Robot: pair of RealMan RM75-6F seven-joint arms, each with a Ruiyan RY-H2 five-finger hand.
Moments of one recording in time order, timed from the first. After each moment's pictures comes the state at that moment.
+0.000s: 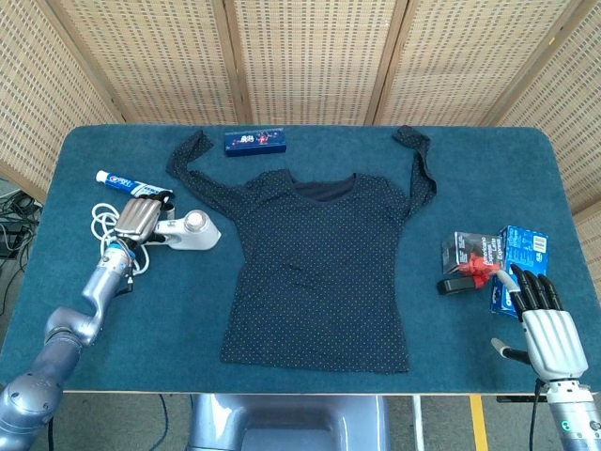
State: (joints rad) left arm -0.81 -1.85 -0.03 -0.30 1.47 0.81 -0.64; right arm 0.09 -1.10 0.05 -1.67 -1.53 1.46 -0.07
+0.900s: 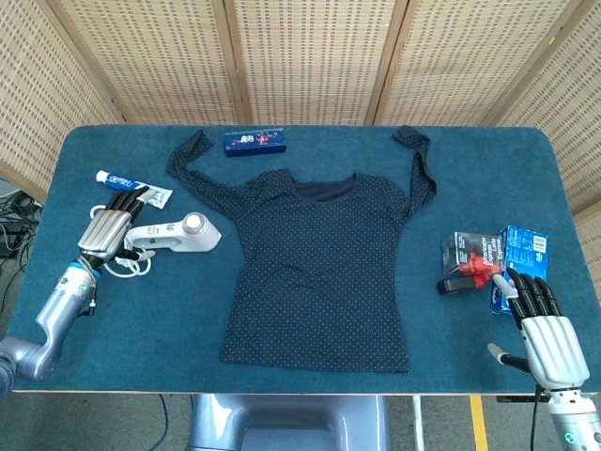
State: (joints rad) left arm -0.63 -1.41 -0.08 -1.06 1.37 1.01 -0.33; right arm 0.07 -1.07 0.02 -1.72 -1.61 1.52 -0.05
